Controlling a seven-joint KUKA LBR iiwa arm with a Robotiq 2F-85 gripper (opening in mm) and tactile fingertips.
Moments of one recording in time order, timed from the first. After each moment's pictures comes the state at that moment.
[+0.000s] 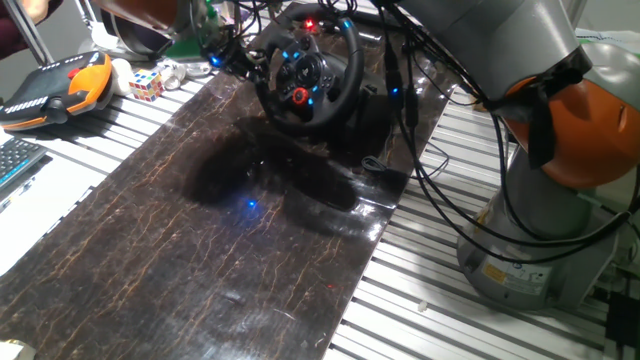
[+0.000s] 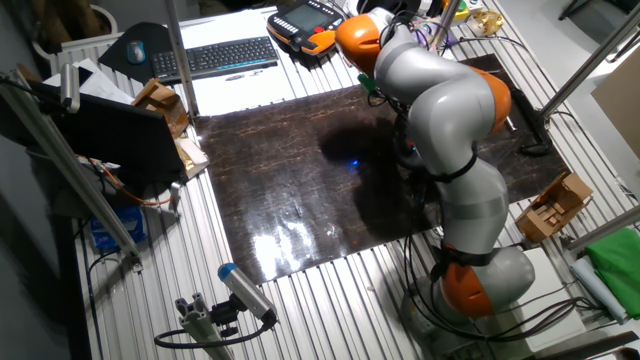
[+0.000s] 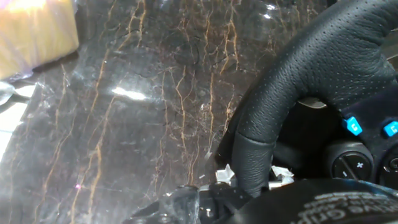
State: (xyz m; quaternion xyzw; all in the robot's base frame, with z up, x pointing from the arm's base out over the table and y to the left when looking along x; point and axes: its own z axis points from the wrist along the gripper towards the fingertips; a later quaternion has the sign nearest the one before) arm 0.622 -0.135 0.137 0.61 0.73 -0.27 0.12
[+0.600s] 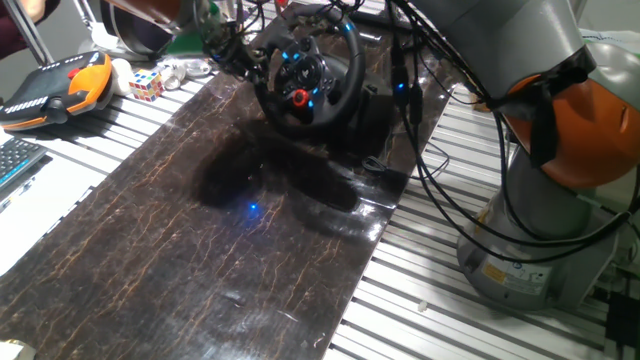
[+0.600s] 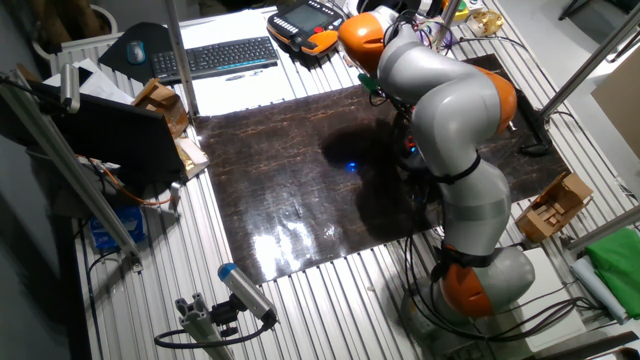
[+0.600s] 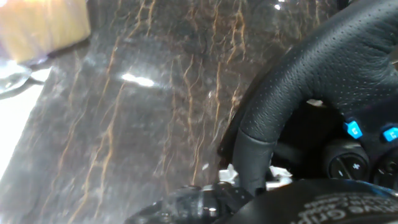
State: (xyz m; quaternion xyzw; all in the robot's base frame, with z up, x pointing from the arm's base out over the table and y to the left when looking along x) arm 0.627 -0.113 0.146 0.61 0.75 -0.24 0.11
